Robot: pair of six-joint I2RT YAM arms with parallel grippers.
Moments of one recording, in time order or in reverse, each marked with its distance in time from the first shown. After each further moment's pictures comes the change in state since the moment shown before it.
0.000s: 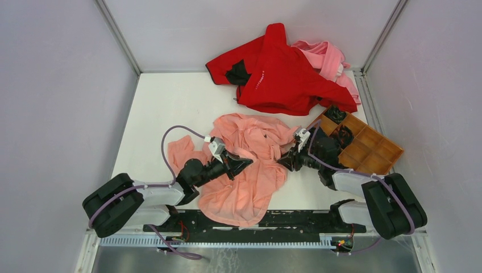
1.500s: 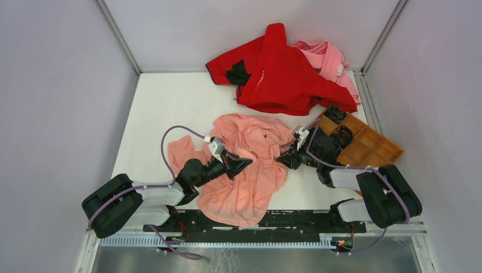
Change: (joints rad) left arm 0.000 -0.008 0.000 -0.015 -0.008 0.000; right arm 0.000 0.090 0.009 0.095 -0.018 0.065
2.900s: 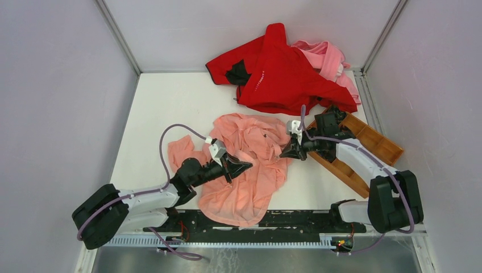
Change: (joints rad) left arm 0.000 -0.142 0.014 -0.165 0.085 0.076; right arm -0.082 -0.045 0.455 -0.963 -0.360 -0.824
